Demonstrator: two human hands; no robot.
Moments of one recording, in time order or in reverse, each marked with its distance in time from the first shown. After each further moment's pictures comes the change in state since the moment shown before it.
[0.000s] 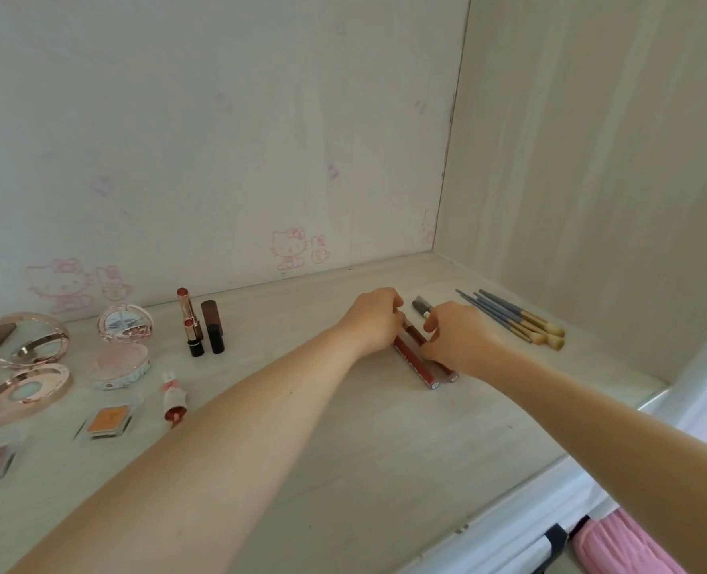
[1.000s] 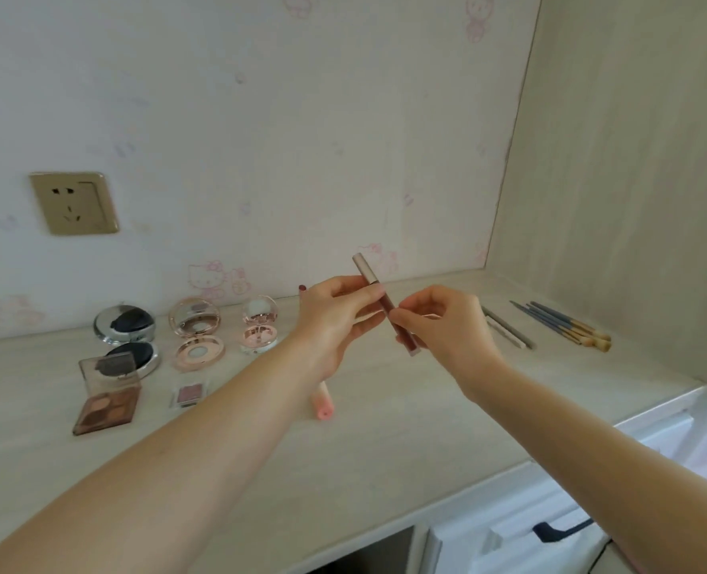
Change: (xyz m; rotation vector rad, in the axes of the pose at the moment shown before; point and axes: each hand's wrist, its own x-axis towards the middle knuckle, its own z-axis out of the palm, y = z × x) left_hand -0.183 -0.031 -0.132 -1.263 0.305 -0.158; right_hand -0.136 -0.128 -0.004 1.015 0.182 -0.267
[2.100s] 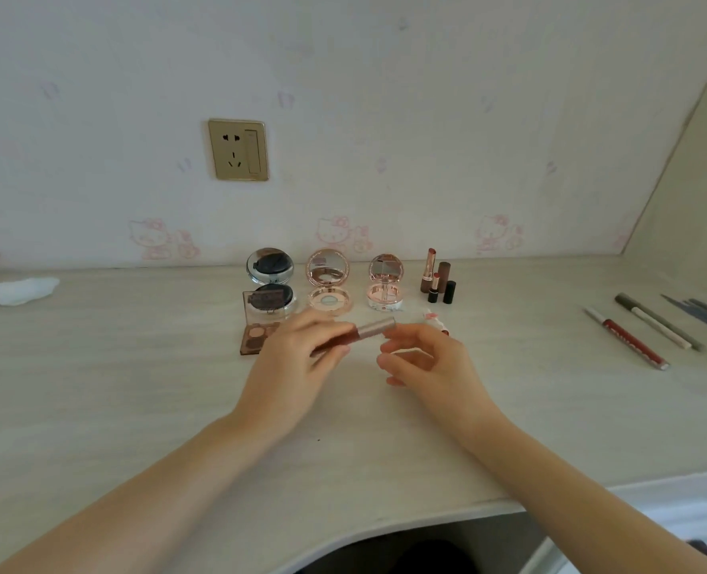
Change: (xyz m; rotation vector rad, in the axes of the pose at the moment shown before) left_hand -0.108 0.001 -0.201 1.195 0.180 0.709; right_hand -0.072 0.020 0.158 0.199 -0.364 0.007
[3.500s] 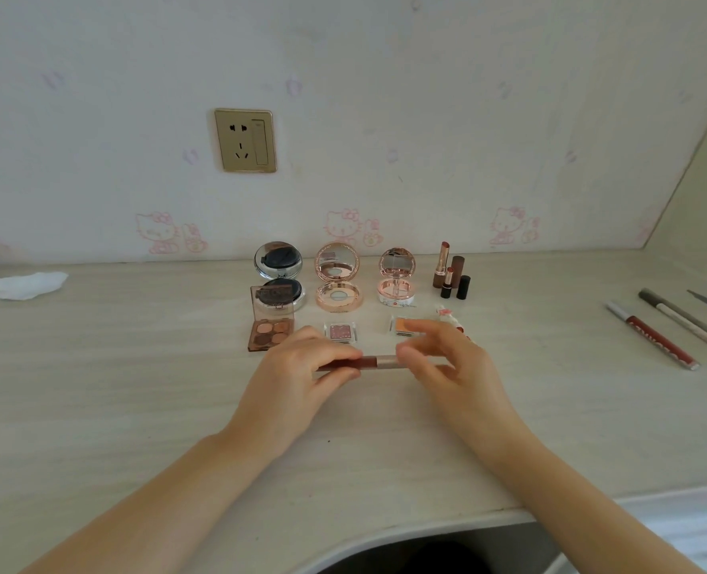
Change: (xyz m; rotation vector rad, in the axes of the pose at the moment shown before) left_hand -0.016 -0.004 -0.007 -0.027 -0.041 -0.008; right_hand -0.007 0.006 -0.006 -0.268 0.023 -0.173
